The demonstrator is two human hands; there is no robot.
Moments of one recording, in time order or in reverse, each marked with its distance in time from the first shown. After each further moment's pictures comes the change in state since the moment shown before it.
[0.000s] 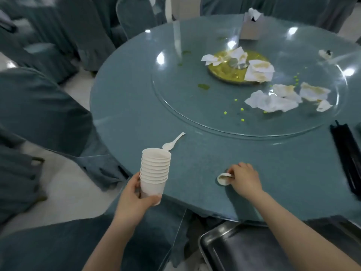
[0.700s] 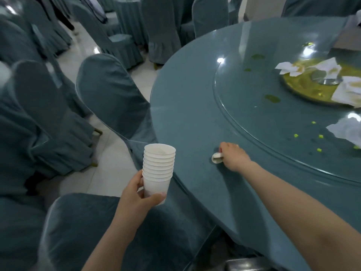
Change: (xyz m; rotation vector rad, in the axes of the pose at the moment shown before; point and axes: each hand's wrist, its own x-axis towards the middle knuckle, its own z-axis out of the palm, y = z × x) left_hand -0.007 0.001 -0.073 -0.068 0.296 -0.042; right_hand 0.128 -0.189 -0.001 -0.142 -0.120 -0.507
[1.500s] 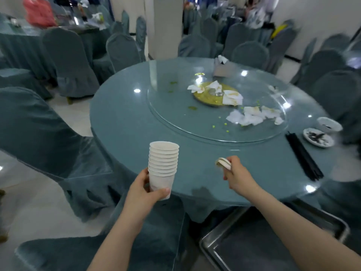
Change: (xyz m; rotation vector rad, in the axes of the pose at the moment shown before) left_hand -0.032 0.013 -0.021 -0.101 -0.559 0.204; right_hand -0.268 -0.043 -0.034 0.630 0.431 0.557
